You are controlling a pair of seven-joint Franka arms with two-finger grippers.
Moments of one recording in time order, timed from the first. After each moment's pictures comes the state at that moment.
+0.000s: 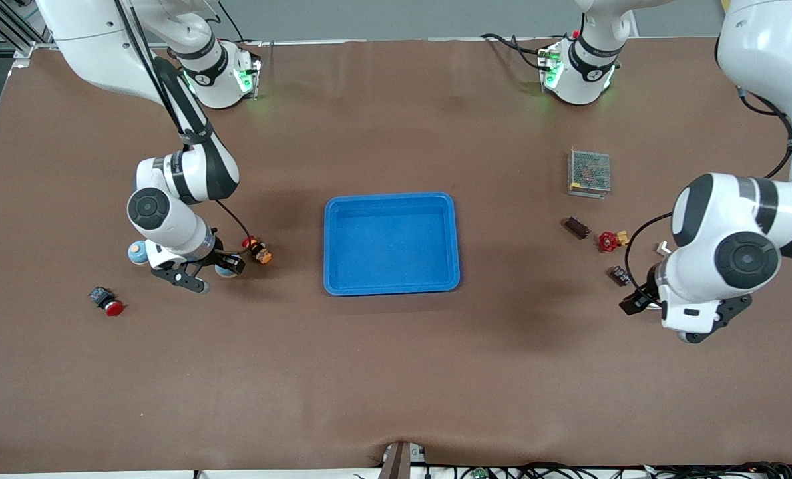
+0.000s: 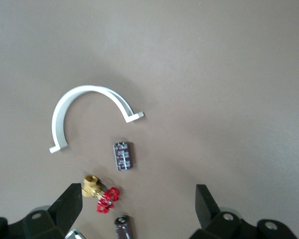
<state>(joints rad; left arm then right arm) 0.16 0.52 -0.34 -1.48 0.34 1.84 -0.84 0.23 0.40 -0.05 -2.14 -0.02 2.54 0.56</state>
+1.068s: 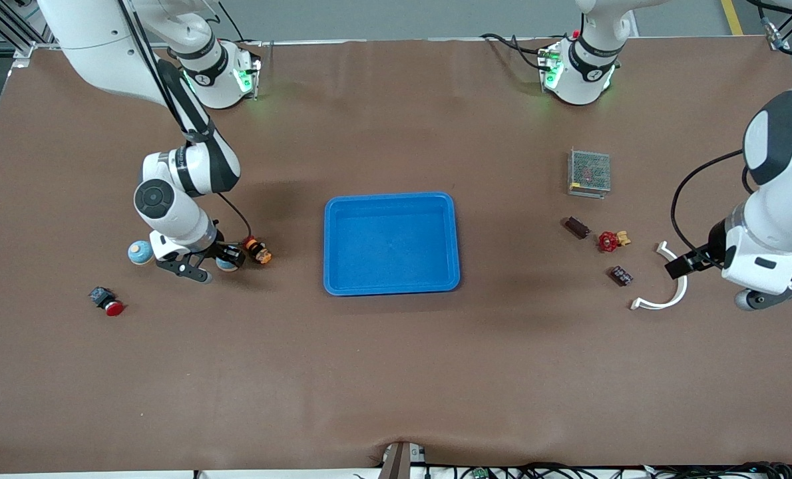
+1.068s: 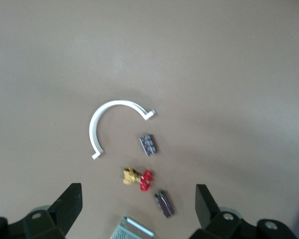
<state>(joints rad) 0.20 0.31 -0.33 -1.47 0.22 1.72 -0.50 0.22 0.40 -0.04 -2.24 -0.04 2.65 0.54</state>
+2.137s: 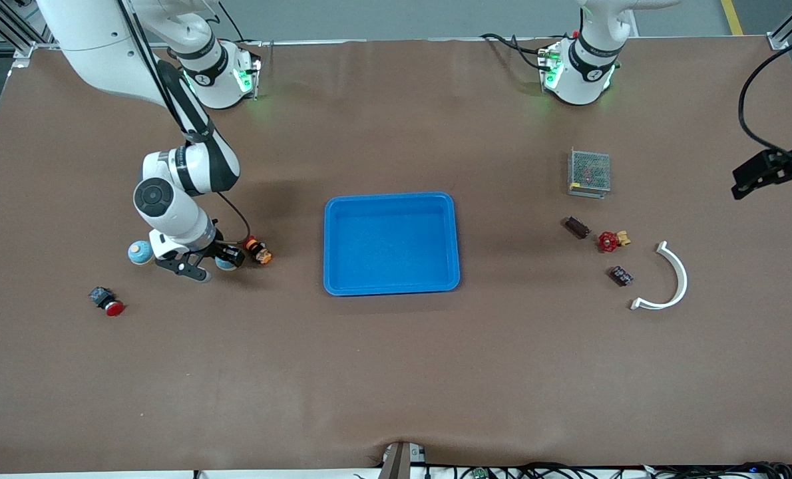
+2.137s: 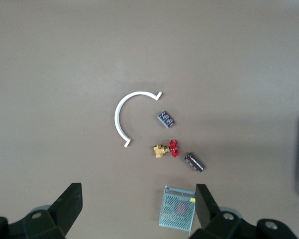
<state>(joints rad) 0.01 -0.01 0.02 -1.58 0.07 1.62 0.02 0.21 0.40 -0.05 -2.24 -0.04 2.62 0.49</state>
